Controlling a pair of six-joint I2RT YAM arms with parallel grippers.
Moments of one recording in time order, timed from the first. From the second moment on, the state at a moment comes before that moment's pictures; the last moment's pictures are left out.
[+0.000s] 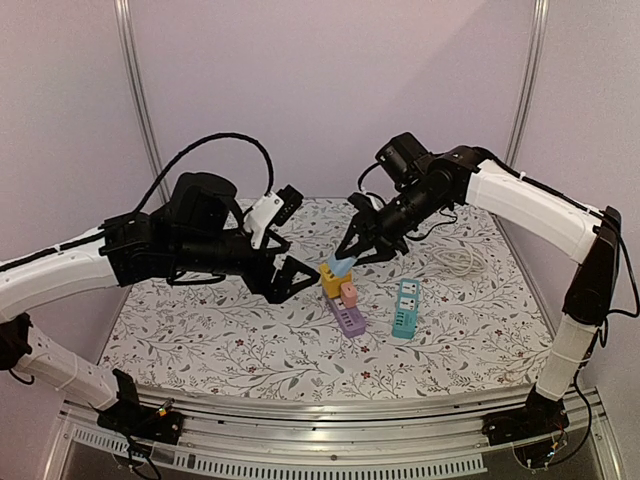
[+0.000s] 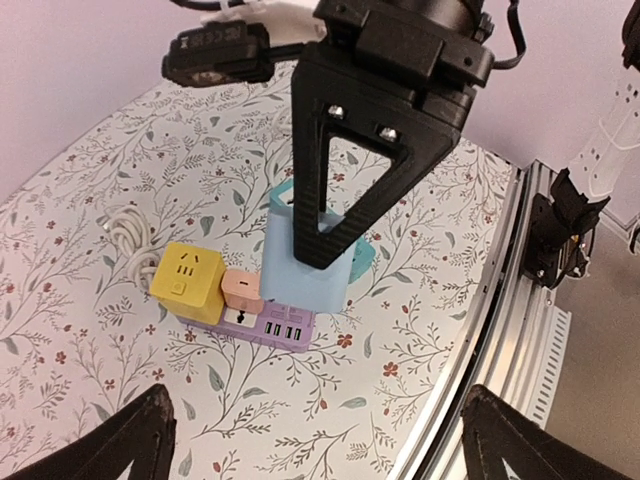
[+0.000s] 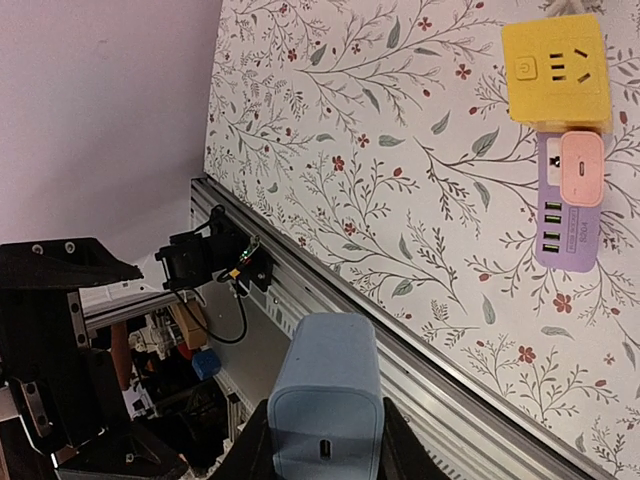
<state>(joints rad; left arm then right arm) -1.01 1.29 1.19 -0.43 0.06 -0.11 0.78 1.81 1.79 -0.97 -0.64 0.74</state>
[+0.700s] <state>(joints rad) -1.01 1.03 1.03 -0.47 -0.18 -0.15 0.78 1.87 1.94 -1.12 -0.29 0.81</state>
